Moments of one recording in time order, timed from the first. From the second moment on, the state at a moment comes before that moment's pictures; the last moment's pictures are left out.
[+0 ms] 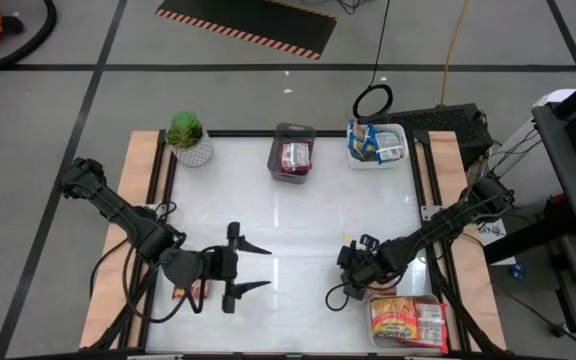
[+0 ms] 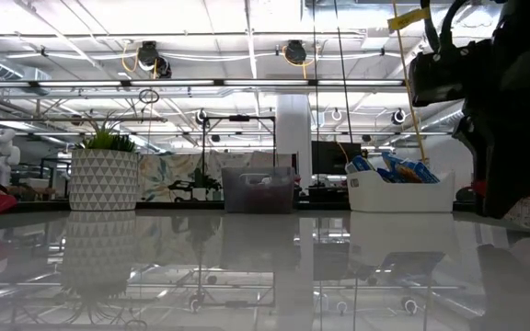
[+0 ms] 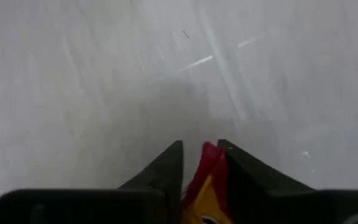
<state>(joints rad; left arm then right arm) -0.63 1.39 1.22 -0.15 -0.60 -0.05 0.52 1.62 0.88 -0.62 0.18 0.90</state>
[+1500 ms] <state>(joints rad) -0.62 1.39 1.22 -0.16 -0.60 -0.06 0.53 1.40 0.93 -0.28 0.66 0.47</state>
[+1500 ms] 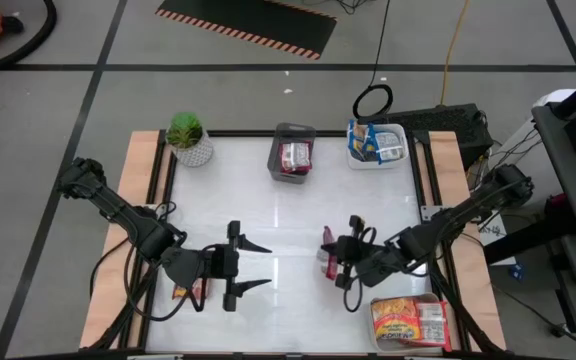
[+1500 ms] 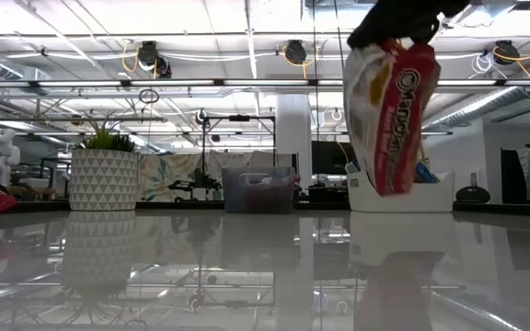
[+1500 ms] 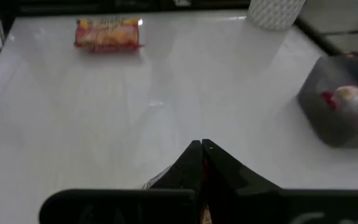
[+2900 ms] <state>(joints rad) -0.60 1.96 1.27 0.86 -1.11 0.68 0.64 1.22 0.87 0.45 0.96 -0.30</state>
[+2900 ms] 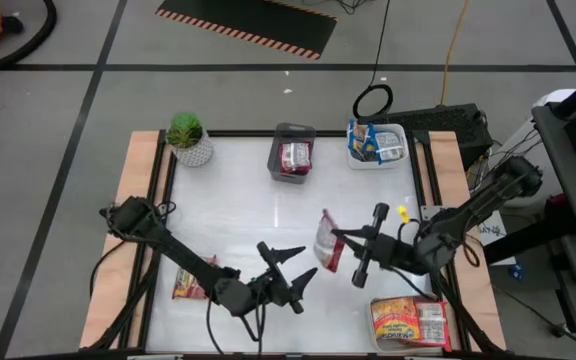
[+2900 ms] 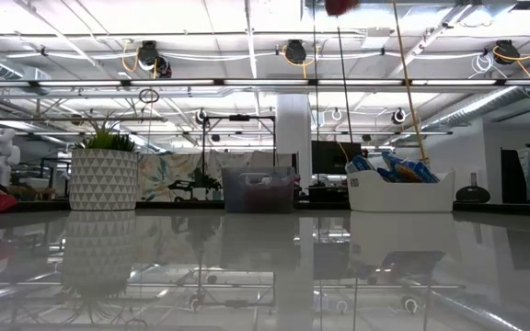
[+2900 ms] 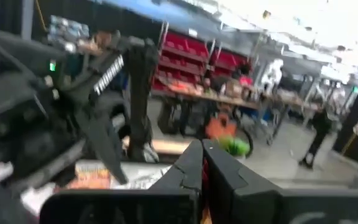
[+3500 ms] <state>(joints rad) -0.62 2.00 1.29 0.66 -1.39 0.43 0.53 1.30 0.87 0.67 0.76 -0.38</state>
